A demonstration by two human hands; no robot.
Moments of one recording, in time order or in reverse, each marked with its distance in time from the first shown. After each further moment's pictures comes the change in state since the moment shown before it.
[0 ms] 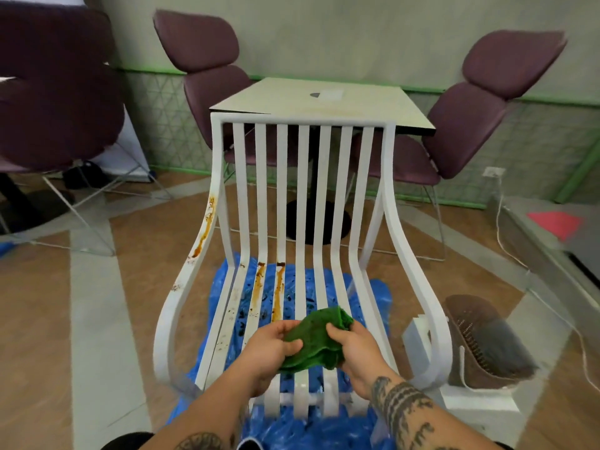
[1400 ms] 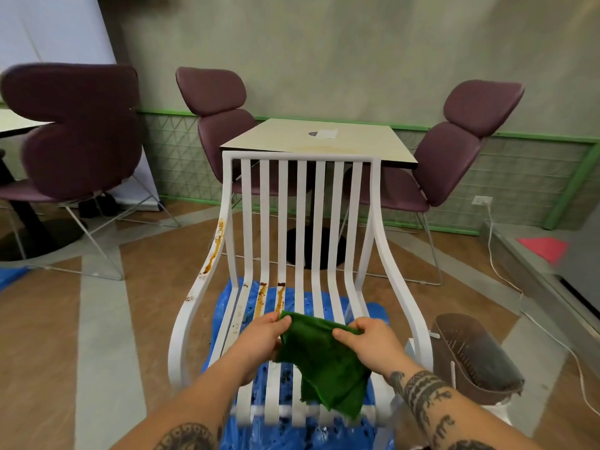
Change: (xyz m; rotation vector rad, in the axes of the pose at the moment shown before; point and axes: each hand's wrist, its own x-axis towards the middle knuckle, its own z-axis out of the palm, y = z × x) left_hand -0.056 0.045 -0.001 0.144 0.036 0.141; right_hand -0.050 -0.057 -0.034 -0.848 0.081 -0.331
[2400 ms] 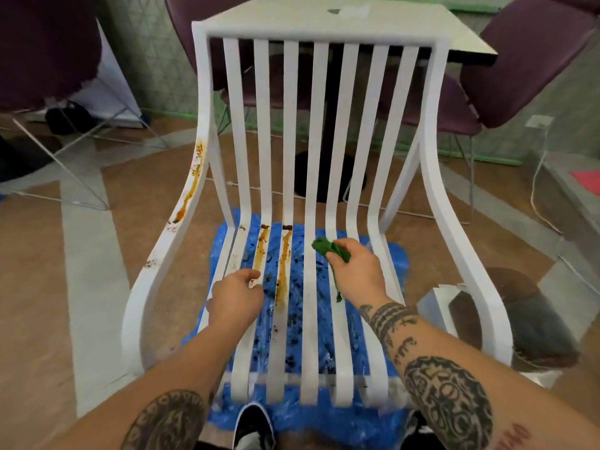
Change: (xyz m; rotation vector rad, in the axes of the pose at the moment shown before) left_hand 0.144 -0.070 -0.056 0.602 0.485 -0.061; right_hand 0.159 0.008 0.085 -0.020 0.159 -0.118
